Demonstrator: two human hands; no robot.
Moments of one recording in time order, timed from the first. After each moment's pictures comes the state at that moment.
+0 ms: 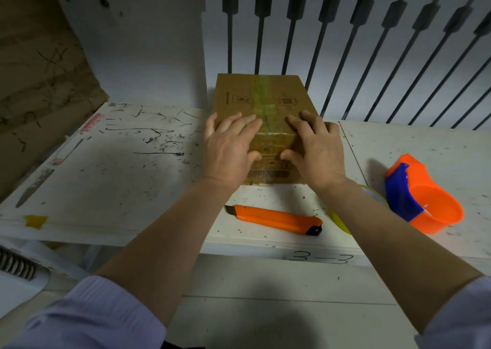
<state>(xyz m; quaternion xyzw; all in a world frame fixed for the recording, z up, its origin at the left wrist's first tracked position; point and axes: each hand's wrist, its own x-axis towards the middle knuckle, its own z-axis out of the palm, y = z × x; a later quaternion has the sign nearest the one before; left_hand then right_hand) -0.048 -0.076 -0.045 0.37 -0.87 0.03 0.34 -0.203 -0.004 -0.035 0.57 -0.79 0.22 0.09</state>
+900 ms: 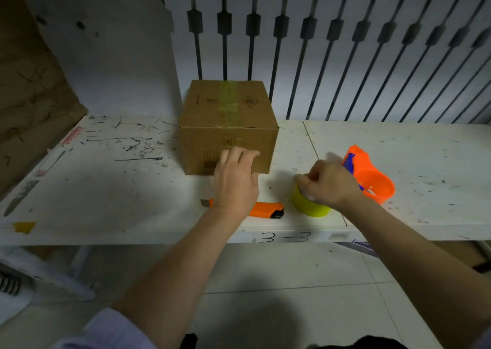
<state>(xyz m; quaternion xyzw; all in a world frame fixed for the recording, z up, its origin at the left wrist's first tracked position) -0.079 0.013 -0.046 0.39 -0.84 -0.13 0.36 -0.243 0.097 -0.026 0.46 -0.87 0.18 -0.09</state>
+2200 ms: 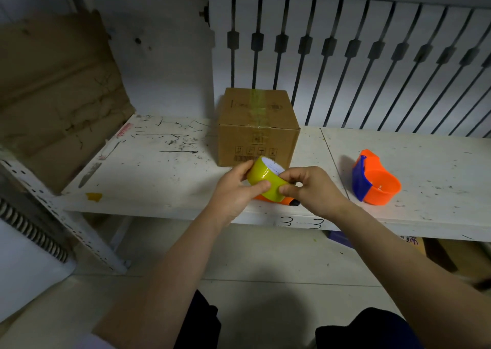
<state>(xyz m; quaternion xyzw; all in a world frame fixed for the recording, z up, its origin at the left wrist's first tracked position) 0.008 0.056 -0.018 0.36 -0.66 -0.57 0.33 -0.140 0.130 0.010 0.56 -0.70 0.36 -0.26</state>
